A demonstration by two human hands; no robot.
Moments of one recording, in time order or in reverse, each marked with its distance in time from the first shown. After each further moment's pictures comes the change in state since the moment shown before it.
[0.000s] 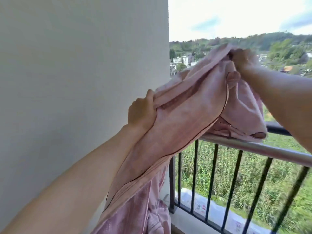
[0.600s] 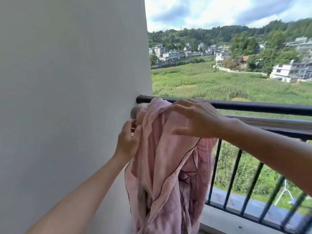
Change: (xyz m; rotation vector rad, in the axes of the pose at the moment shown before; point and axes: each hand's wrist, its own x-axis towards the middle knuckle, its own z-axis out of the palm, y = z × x) left_hand -0.104 -0.074 0.041 -0.728 -0.242 -0.322; right_hand -0.230 -0.056 0.032 -0.002 -0.230 -0.779
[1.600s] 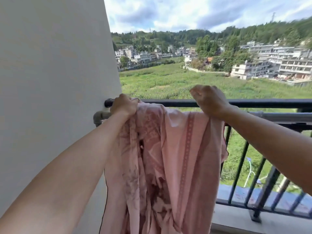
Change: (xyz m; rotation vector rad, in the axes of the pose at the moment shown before) left_hand 0.099 0.096 0.083 0.471 -0.102 -0.039; right_hand -0.071 0.108 -0.037 0.077 0.183 0.722
